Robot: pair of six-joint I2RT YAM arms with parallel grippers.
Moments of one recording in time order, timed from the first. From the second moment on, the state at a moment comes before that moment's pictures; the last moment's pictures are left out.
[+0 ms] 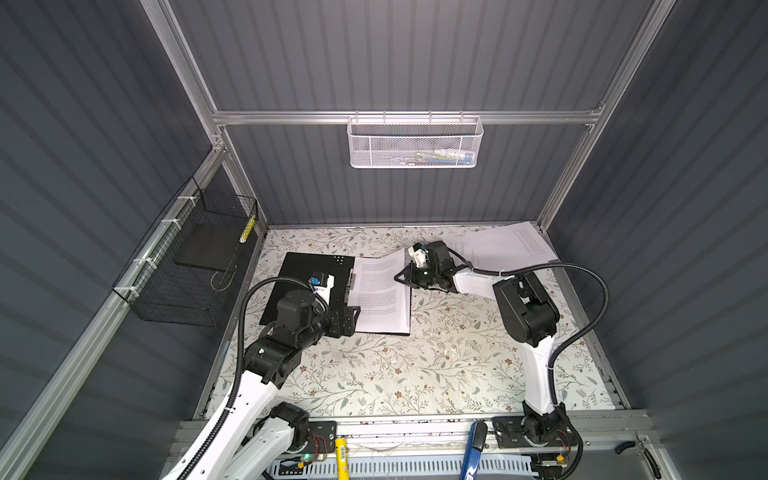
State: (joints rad) left arm -0.42 0.77 0.76 -0.56 0.11 -0.24; right arm 0.50 2.16 1.41 0.06 -0.58 0.68
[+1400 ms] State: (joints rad) left arm -0.42 0.78 0.76 -0.56 0.12 -0.24; right arm 0.27 2.16 1.57 -0.30 -0.16 0.75
